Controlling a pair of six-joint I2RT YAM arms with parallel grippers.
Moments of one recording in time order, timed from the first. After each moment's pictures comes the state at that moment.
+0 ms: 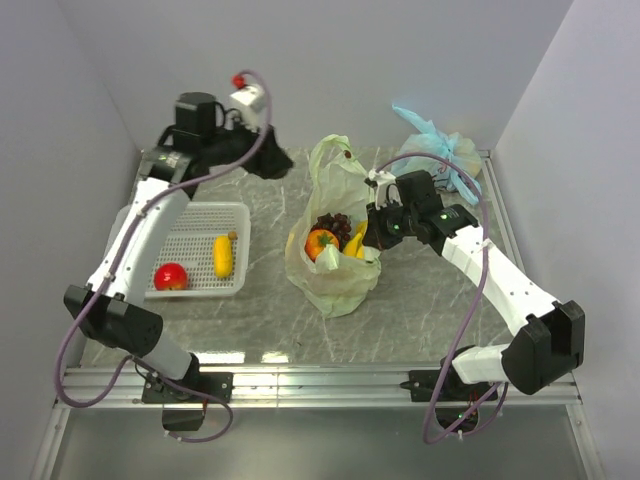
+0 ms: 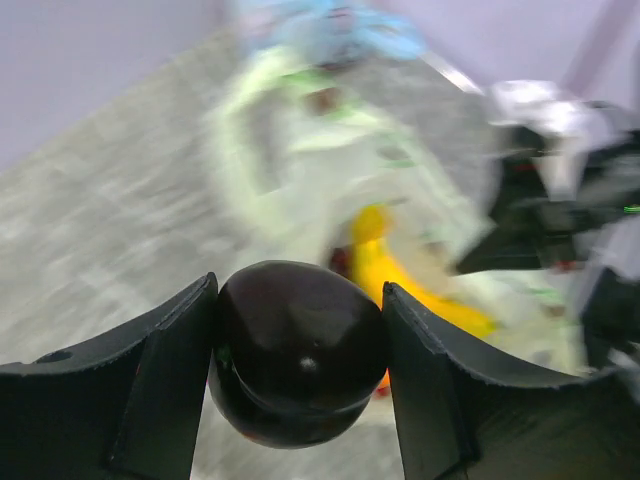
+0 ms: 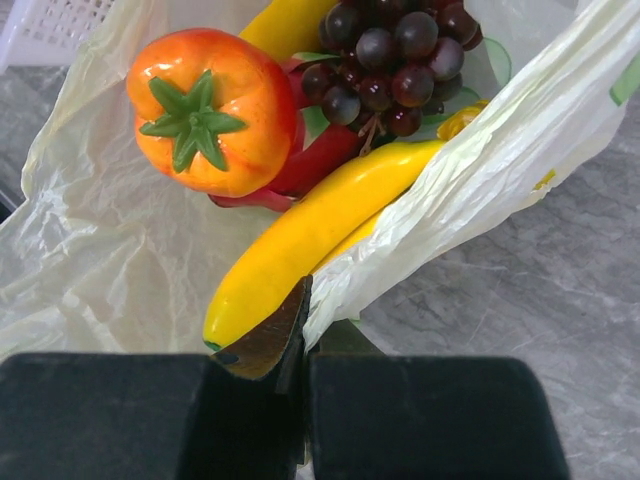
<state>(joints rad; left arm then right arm) -0.26 1.55 1.77 -0.62 0.58 0.02 0.43 1.33 1.17 -0.65 -0.36 0.03</state>
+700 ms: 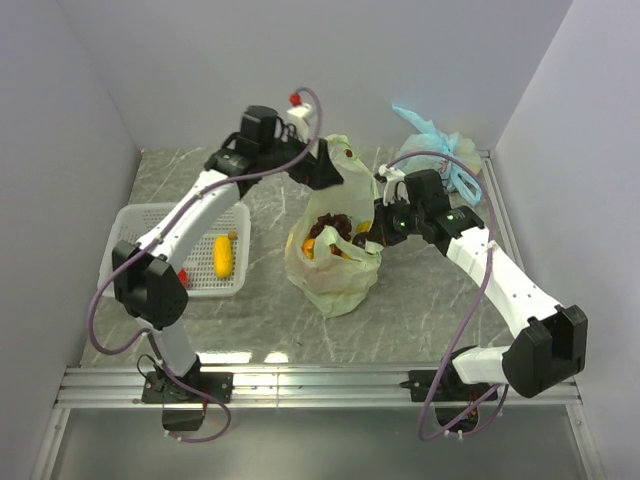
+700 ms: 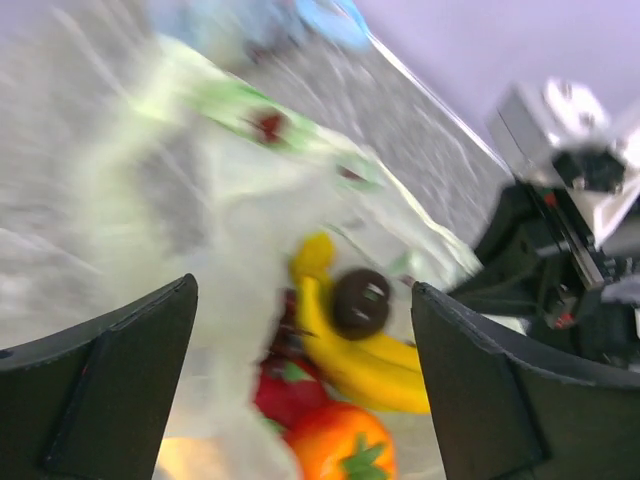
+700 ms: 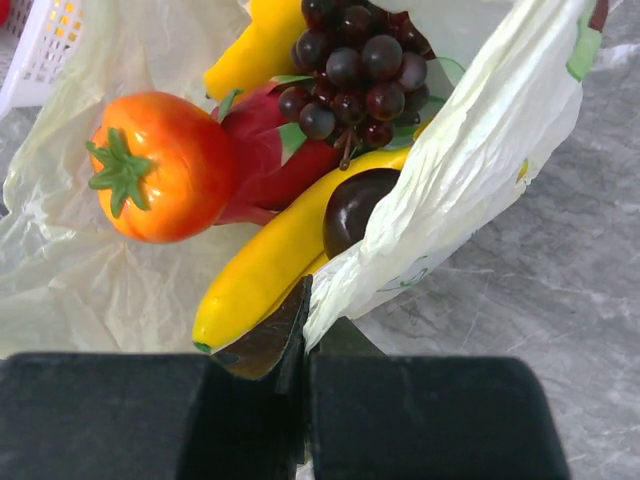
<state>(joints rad) -0.49 1.77 1.75 -0.40 0.61 -0.18 0.38 1.31 1.15 -0.61 -0.37 0.07</state>
